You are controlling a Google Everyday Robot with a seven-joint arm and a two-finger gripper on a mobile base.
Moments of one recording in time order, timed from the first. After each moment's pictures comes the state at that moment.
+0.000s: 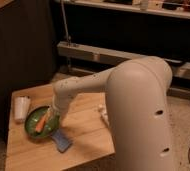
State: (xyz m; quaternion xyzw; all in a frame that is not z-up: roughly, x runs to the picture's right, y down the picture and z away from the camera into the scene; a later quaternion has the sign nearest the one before) arm -0.220 0.156 0.782 -0.43 0.07 0.61 0.66
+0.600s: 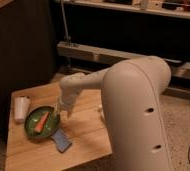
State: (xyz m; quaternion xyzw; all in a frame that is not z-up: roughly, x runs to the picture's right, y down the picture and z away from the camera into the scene) arm -0.187 0.138 0.815 -0.40 0.10 0.65 0.64
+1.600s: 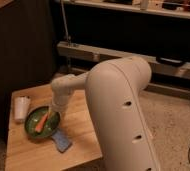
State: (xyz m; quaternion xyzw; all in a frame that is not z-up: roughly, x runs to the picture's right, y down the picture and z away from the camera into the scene) arm -0.230 0.157 0.827 -0.41 0.13 0.63 0.65
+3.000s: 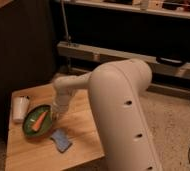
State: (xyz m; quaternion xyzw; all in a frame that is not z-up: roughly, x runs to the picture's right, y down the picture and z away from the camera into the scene) arm -0.216 0.153 0.808 -0.44 0.16 0.68 0.56
